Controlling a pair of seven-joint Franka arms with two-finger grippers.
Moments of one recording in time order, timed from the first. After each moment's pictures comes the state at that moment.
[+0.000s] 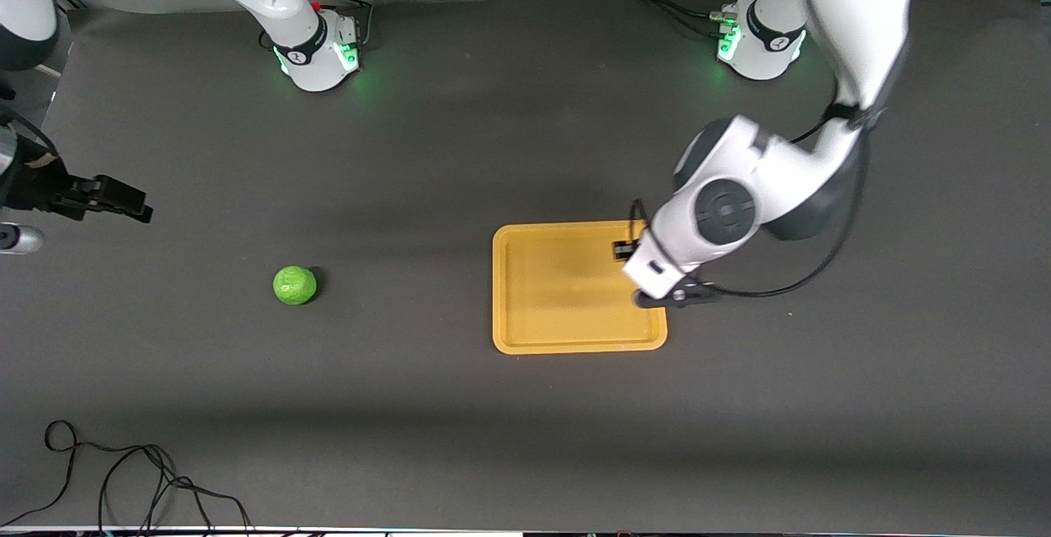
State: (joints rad) left arm -0.17 0.55 -0.41 -1.65 0.05 2.07 -0.66; right arm 0.00 0.08 -0.02 -1.58 -0.01 1.61 0.04
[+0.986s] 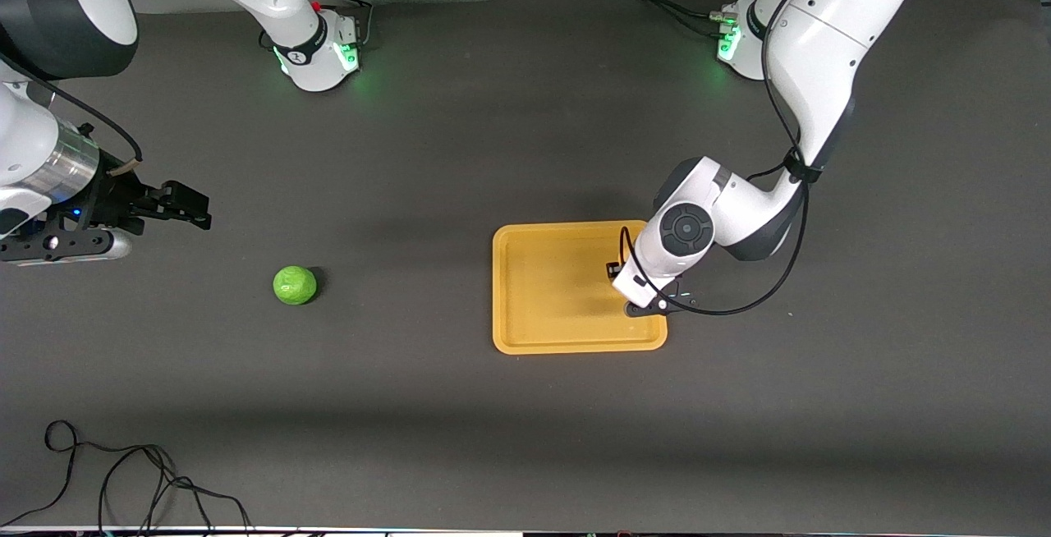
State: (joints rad) left arm -0.17 0.64 -0.38 -1.77 0.18 2.29 -0.74; right arm 0.09 0.09 -0.01 -1.60 -0.01 1.67 0.04
